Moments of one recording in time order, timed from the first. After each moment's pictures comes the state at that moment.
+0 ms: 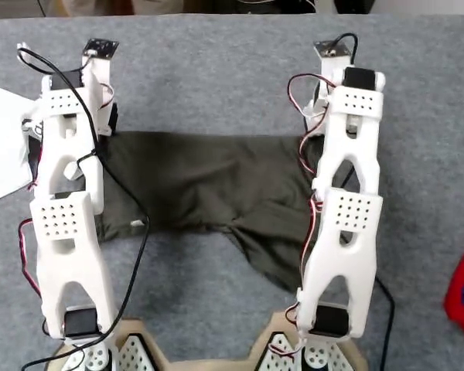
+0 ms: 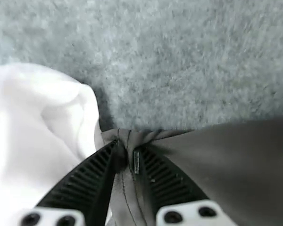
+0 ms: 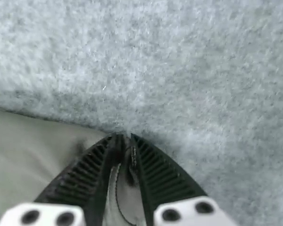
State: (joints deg) left arm -11.2 49.7 -51.1 81.6 -26.4; right arm 5.5 60.1 -66.0 94.3 5.9
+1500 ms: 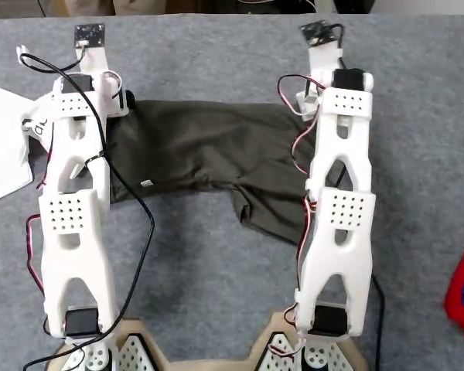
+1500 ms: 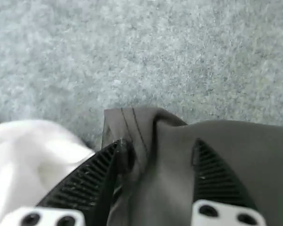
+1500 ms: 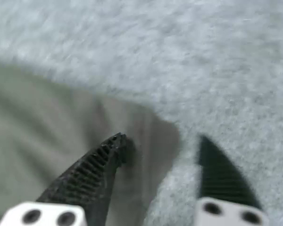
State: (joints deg) left arm -9.6 55.5 -57.0 68.2 -9.0; right arm 2.8 61.8 -66.6 80.4 16.0
